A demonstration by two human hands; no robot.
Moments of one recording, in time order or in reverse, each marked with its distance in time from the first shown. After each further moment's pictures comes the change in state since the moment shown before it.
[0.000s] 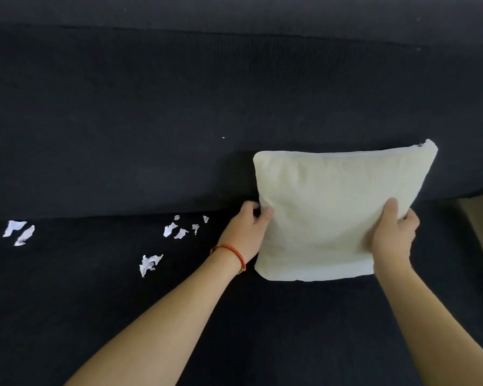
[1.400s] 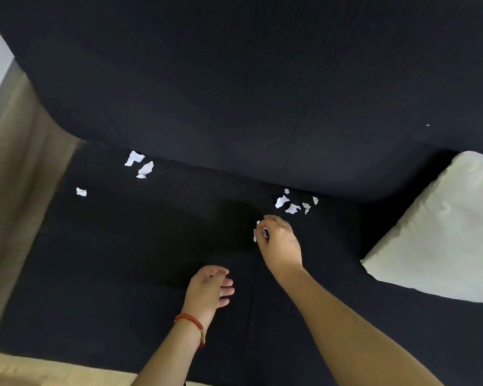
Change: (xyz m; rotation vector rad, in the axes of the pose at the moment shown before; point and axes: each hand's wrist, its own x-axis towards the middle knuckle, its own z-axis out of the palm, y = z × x) left_hand -0.168 -0.276 -0.188 -0.678 0.296 -0.657; right_hand -0.323 0.119 0.294 -0.775 -0.741 -0.870
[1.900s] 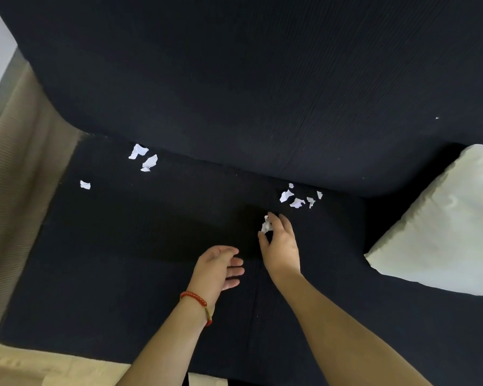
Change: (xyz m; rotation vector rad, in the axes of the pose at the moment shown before) left_hand -0.002 0.034 0.001 -0.138 -0.093 -0.005; right_hand -0.020 -0.007 0.017 0.102 -0.053 0.209
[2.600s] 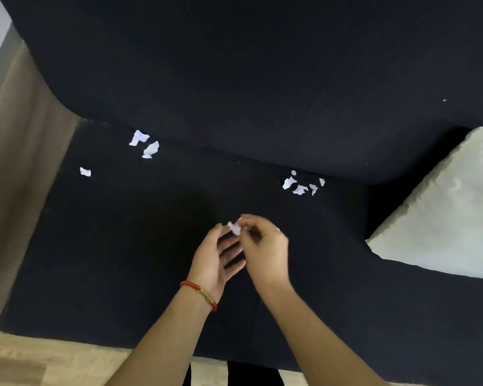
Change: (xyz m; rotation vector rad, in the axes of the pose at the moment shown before) left_hand -0.005 -0.010 -0.019 -0.420 -0.138 -0.041; right_hand -0.071 -0.063 -0.002 0.504 0.071 -0.023
